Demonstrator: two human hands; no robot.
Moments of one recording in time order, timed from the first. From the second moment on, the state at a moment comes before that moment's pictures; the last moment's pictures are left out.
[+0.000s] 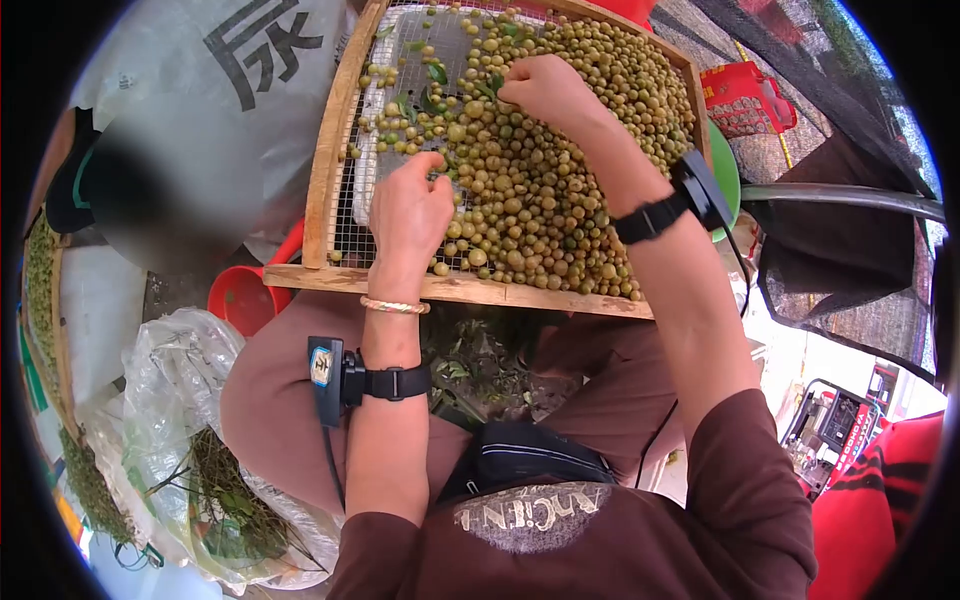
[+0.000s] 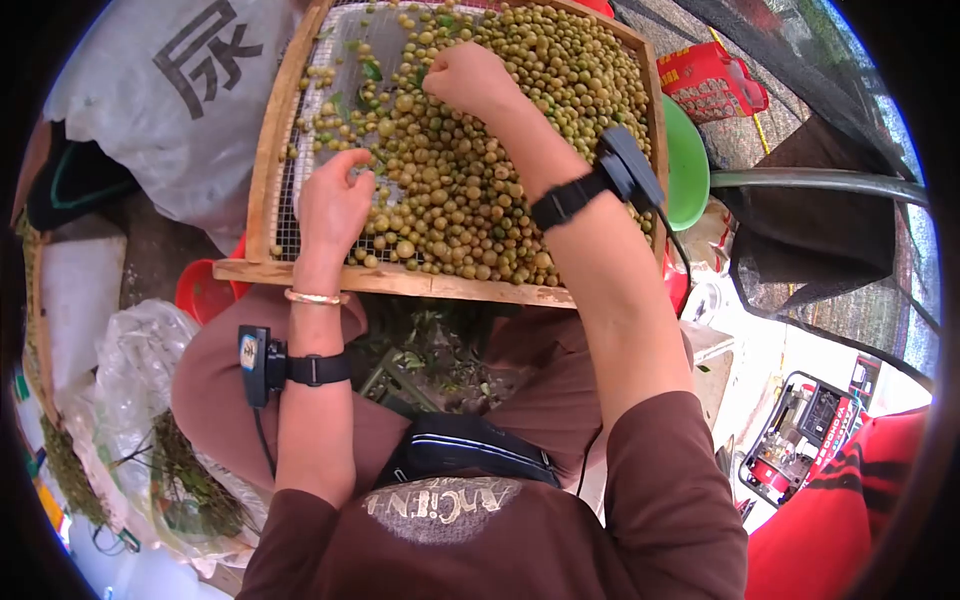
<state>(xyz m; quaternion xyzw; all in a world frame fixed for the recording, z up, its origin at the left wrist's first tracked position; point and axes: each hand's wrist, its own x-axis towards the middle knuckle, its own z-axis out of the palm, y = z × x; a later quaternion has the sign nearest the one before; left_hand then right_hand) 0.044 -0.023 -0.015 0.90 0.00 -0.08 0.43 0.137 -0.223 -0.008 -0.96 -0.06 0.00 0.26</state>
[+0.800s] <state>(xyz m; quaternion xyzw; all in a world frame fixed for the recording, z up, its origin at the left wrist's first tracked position) 0.010 -0.031 -0.007 0.52 0.11 -0.23 0.81 -0.041 -0.414 0.130 -0.93 0.05 -0.32 0.14</state>
